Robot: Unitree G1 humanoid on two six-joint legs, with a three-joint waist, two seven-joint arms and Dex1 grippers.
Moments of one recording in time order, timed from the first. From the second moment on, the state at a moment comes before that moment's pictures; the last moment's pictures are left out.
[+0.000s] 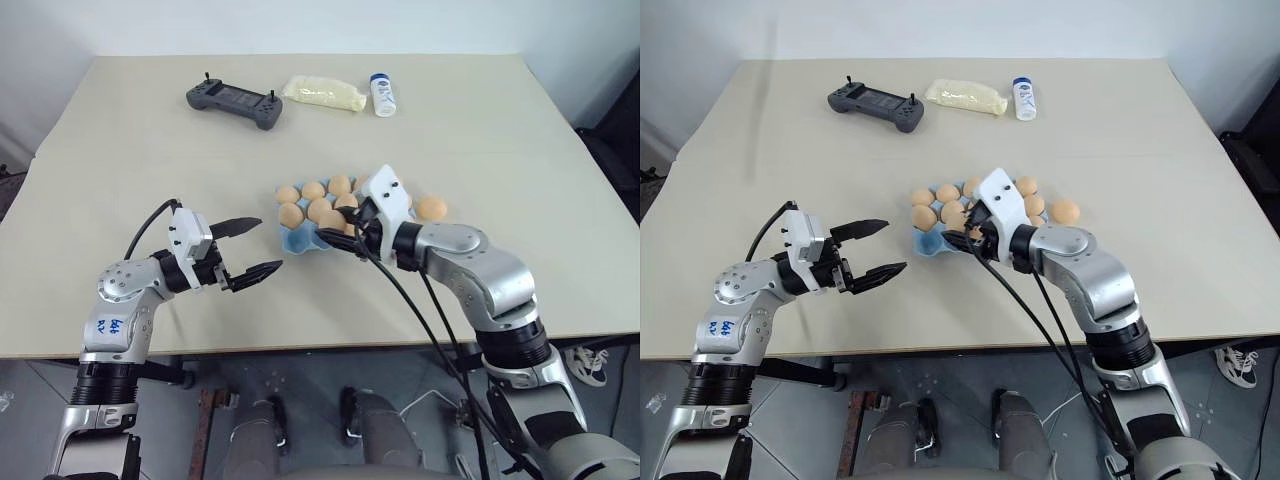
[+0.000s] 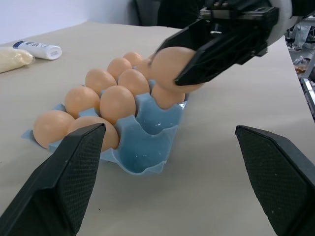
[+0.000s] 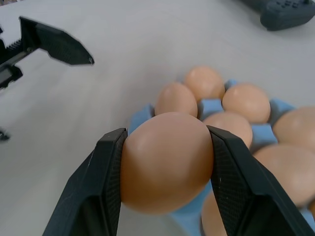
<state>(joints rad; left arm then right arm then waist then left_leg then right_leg) -0.35 0.54 0.10 0.05 -0.43 0.12 -1.00 -0.69 -0.31 0.21 -0.15 0.32 0.78 0.57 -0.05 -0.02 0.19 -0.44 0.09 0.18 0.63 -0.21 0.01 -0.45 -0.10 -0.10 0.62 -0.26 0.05</state>
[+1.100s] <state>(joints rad) -0.38 0.53 0.10 0.09 -0.43 0.09 -1.00 -0.69 -0.36 0.18 -0.14 0.28 0.74 0.63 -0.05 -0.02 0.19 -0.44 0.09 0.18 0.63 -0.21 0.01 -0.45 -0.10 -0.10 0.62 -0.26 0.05</state>
